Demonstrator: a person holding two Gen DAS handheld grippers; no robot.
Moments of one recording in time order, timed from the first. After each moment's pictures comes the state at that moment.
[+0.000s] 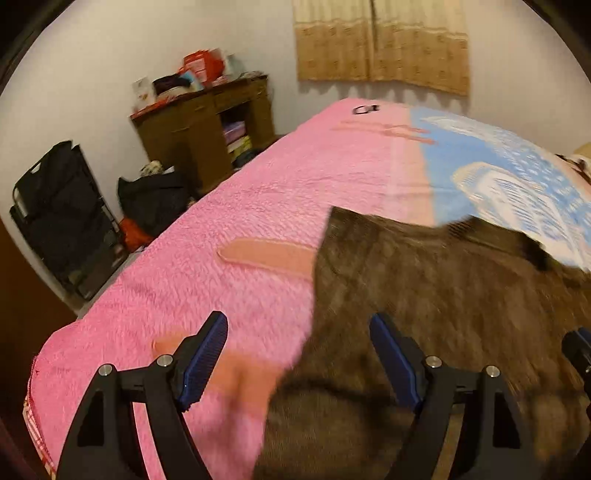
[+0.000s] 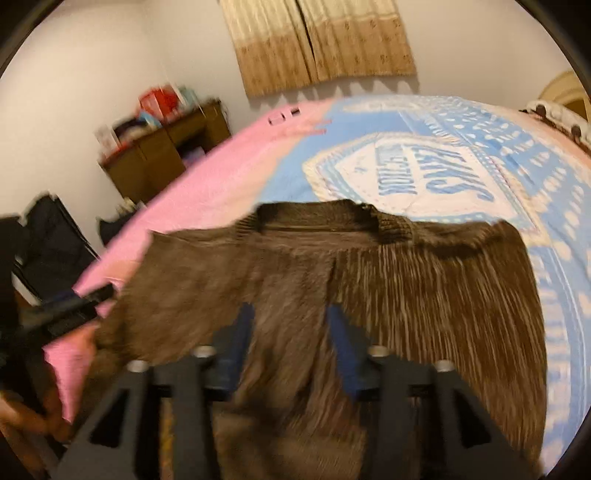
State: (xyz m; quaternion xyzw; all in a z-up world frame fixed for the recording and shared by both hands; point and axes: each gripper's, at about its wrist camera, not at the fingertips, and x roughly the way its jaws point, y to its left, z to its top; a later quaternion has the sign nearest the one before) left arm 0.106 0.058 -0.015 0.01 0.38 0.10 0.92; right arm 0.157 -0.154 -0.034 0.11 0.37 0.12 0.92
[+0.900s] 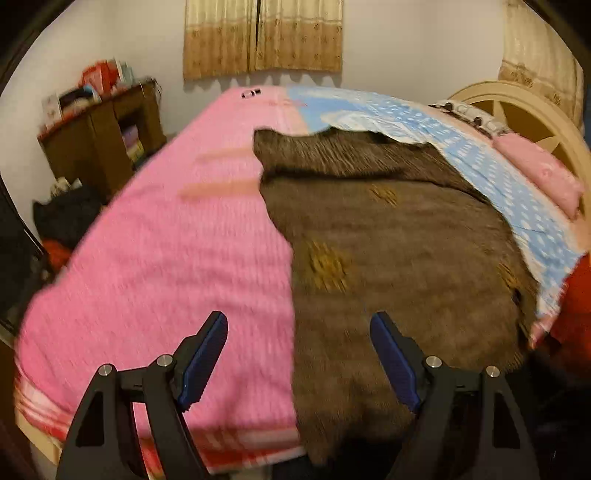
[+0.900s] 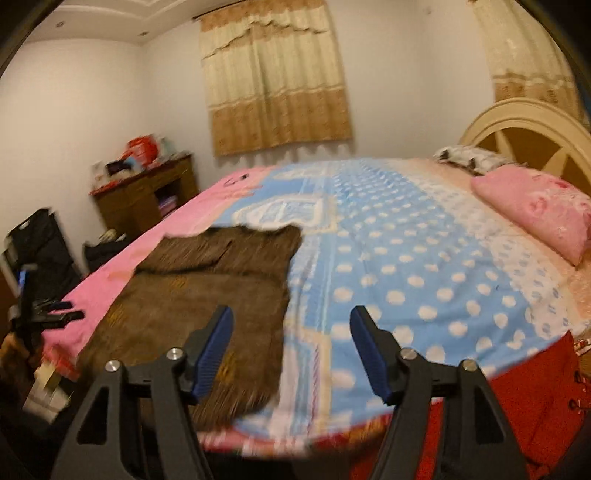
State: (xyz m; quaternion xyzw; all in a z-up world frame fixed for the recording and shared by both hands) left arm -0.121 0.129 -0.020 0.03 0.41 -0.16 0.90; right arm -0.179 -0.308 0.074 0.06 0.29 0.04 0.96
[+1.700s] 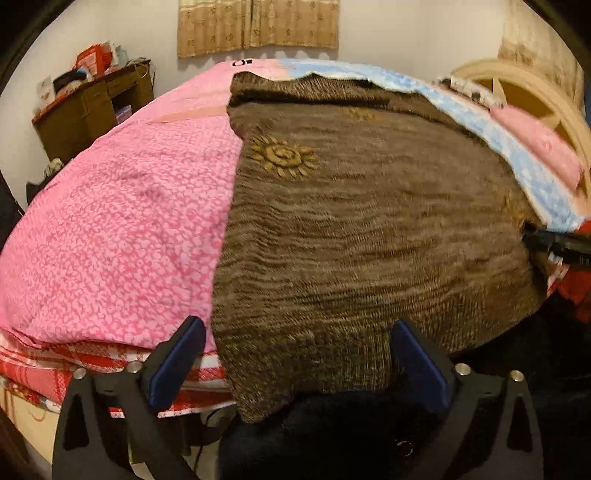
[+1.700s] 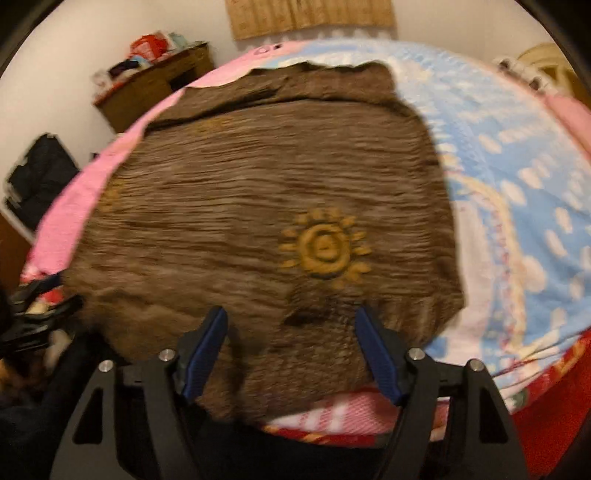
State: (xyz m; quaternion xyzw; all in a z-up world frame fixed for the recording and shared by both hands) left arm -0.155 0.088 -0.094 0.06 0.44 -0.14 0.88; right arm -0.105 -0.175 -0.076 0.04 0.48 0.07 0.87
